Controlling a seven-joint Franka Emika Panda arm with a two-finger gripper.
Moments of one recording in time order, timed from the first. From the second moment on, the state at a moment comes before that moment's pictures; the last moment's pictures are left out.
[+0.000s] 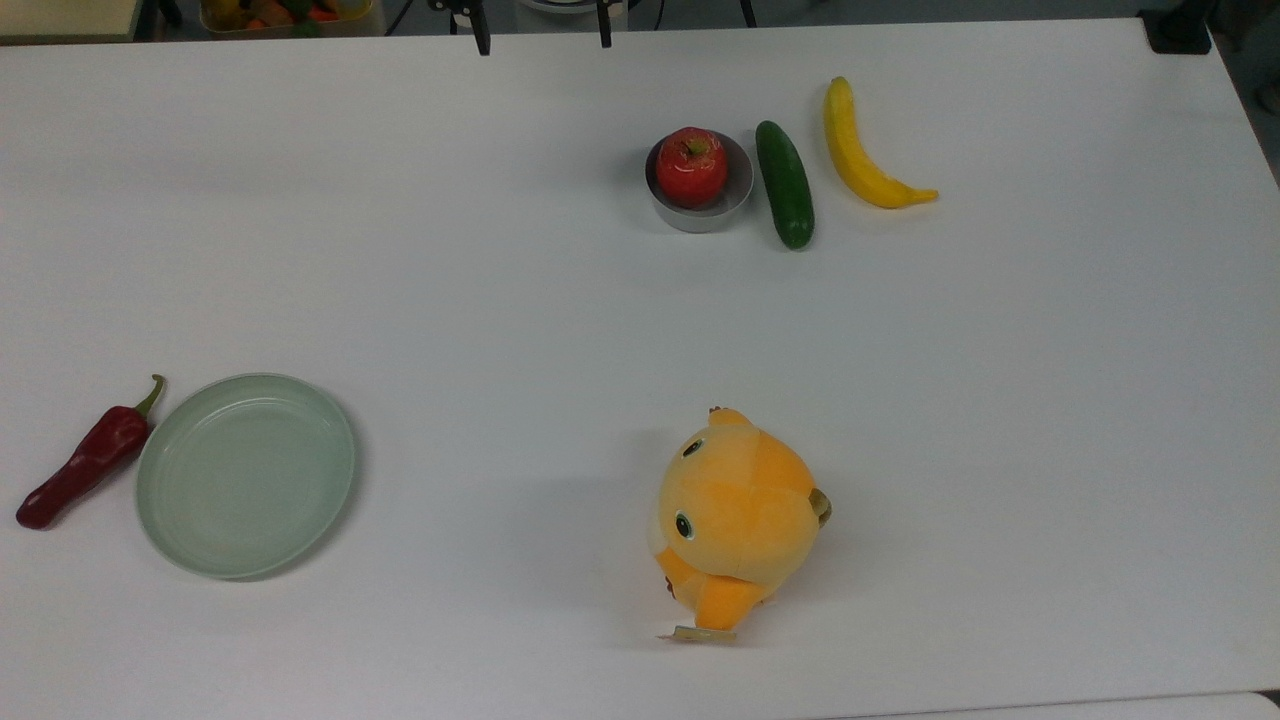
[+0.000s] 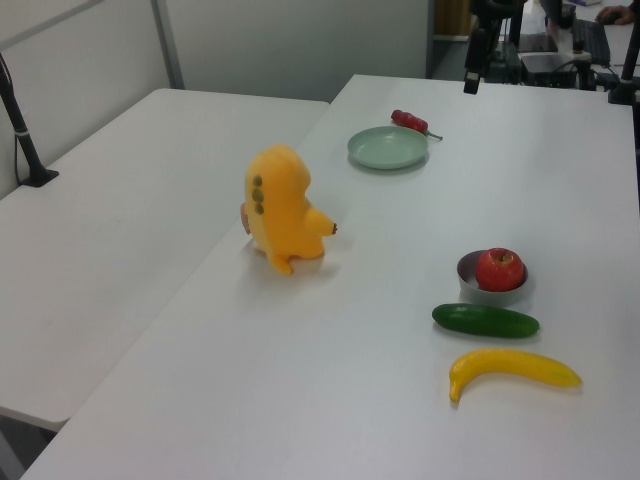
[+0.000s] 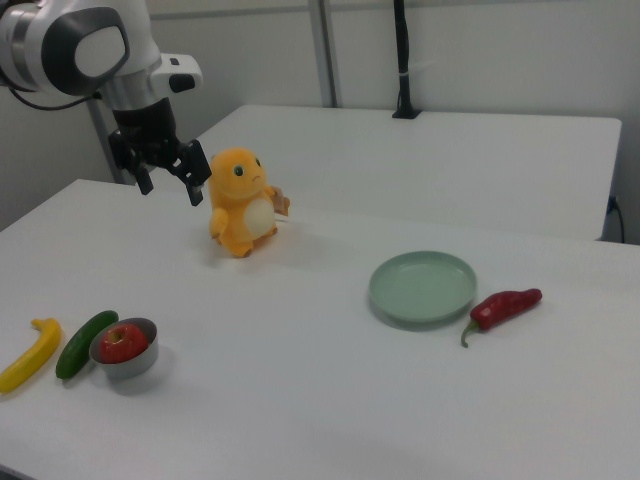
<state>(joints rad) 0.15 -0.05 -0.08 -1.72 0.07 1.78 -0.03</state>
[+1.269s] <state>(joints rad) 0.15 -0.04 0.17 -1.99 0.04 1.66 -0.35</state>
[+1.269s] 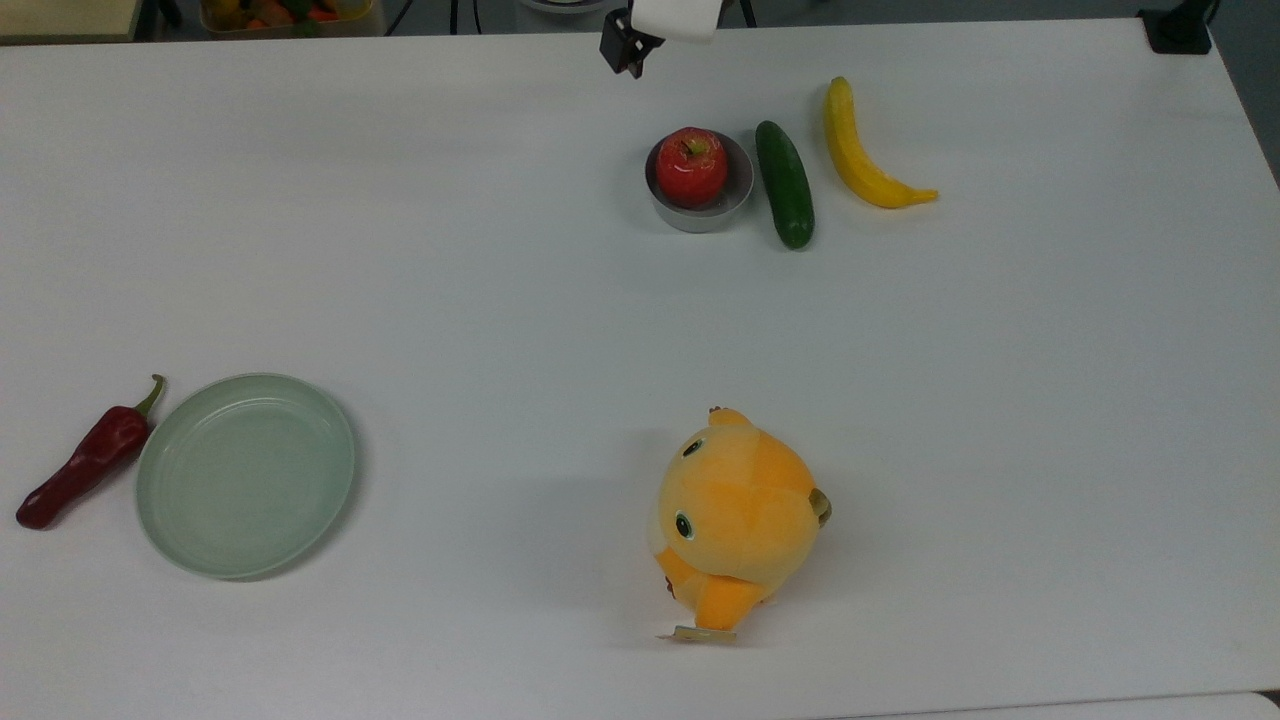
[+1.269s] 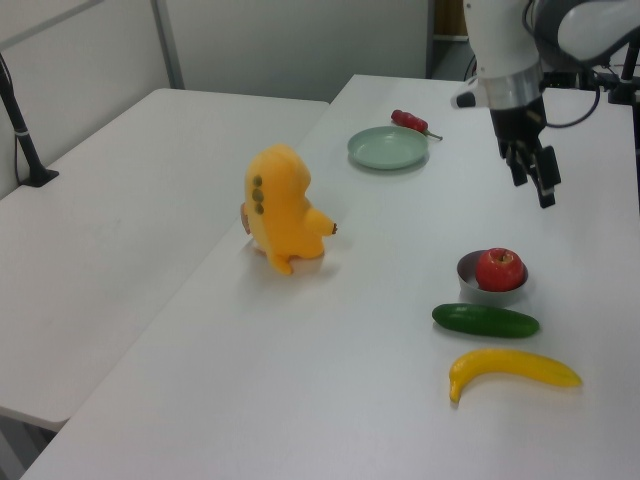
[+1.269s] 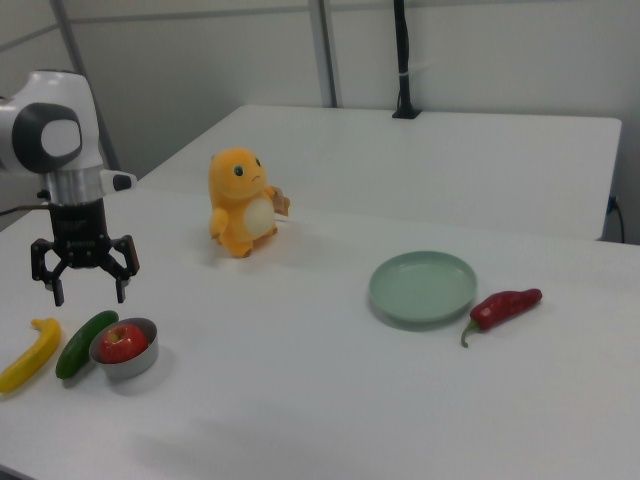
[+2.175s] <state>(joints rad) 0.15 -0.04 0.21 -2.27 0.00 2.16 -0.35</state>
